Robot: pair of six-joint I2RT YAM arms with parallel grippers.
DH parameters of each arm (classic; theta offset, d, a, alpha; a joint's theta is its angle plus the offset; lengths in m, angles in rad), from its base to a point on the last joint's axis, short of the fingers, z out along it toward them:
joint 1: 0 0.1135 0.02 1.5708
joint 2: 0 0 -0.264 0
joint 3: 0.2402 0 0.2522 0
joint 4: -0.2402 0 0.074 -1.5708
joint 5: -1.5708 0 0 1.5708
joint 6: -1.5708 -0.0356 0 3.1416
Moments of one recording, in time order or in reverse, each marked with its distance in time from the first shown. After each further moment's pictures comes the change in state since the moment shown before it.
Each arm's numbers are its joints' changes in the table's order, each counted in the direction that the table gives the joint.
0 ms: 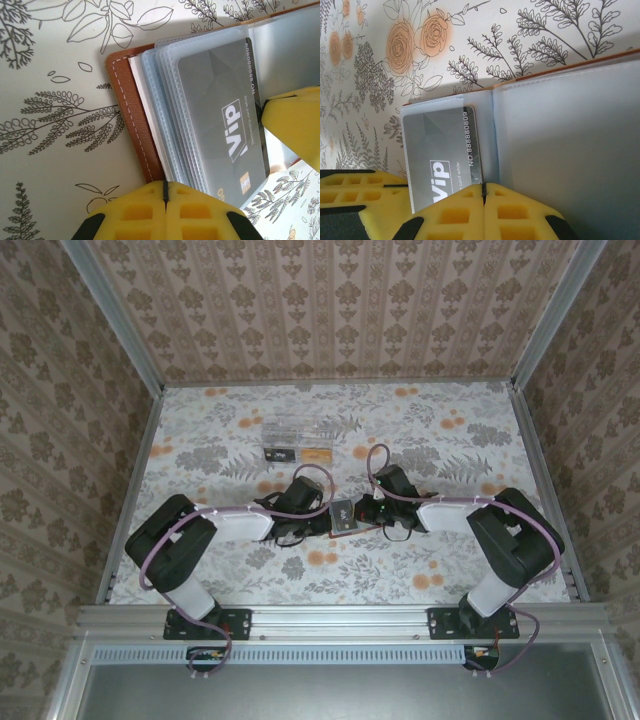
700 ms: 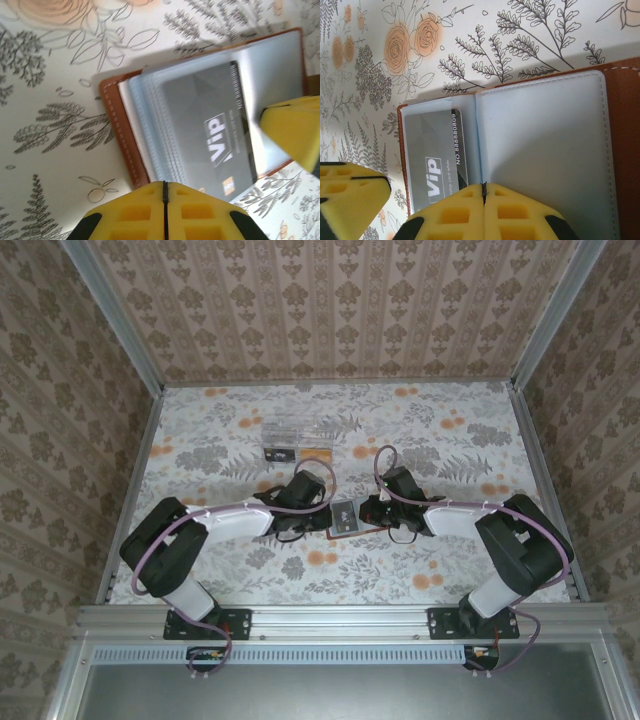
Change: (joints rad) left arm -0.007 0.038 0.077 -0.132 0.041 -0.031; right arm -0.028 0.056 -0.048 0.005 0.000 0.000
